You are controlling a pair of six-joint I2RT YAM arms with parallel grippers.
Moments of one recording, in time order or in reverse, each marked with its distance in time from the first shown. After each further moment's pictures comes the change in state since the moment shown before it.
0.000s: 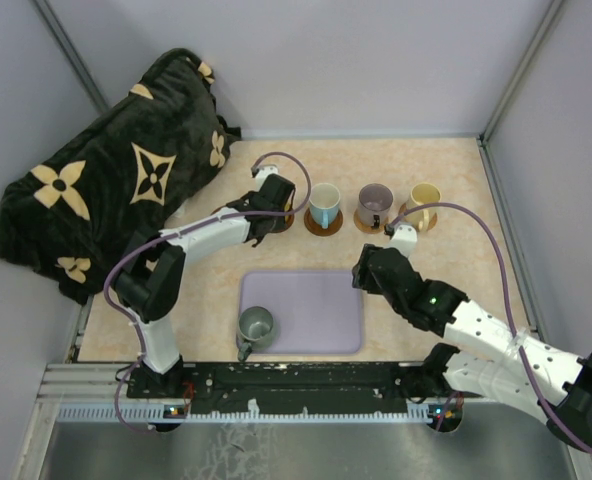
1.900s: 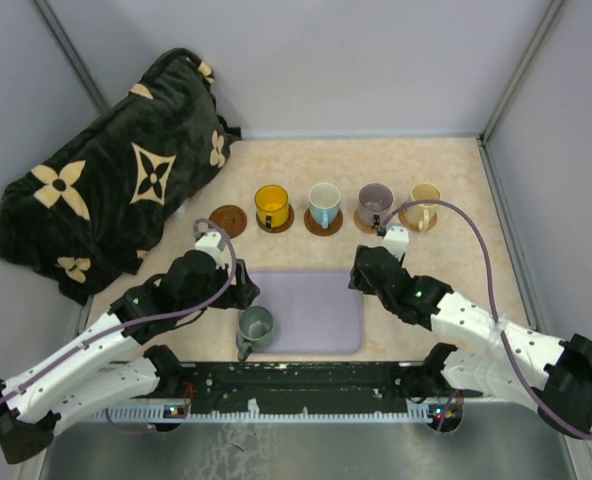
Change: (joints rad) left arm -0.207 -1.111 -0.585 -0.322 0.301 -0.077; right arm 0.000 0.113 -0.004 0.018 0.028 0.016
